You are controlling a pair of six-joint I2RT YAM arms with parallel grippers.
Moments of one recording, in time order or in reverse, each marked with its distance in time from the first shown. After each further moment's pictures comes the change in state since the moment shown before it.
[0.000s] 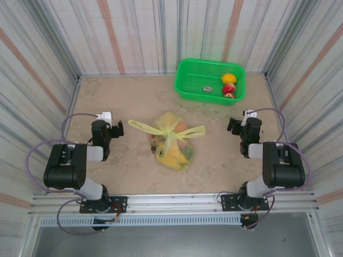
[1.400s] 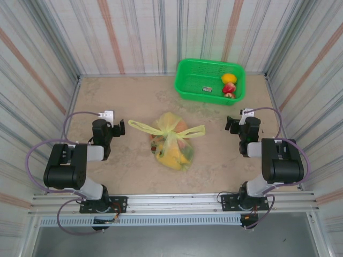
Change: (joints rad) left arm -0.008 0.000 0.011 0.010 0.025 0.026; right arm 0.012 0.034 0.031 0.034 -0.050 -0.027
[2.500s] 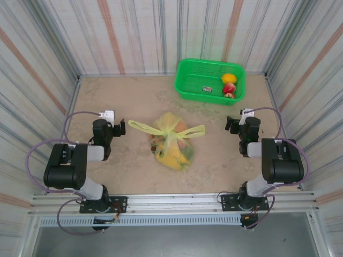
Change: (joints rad) left arm -0.004 0.000 0.000 0.008 0.008 0.003; right arm 0.000 0.000 0.000 0.000 0.000 0.000
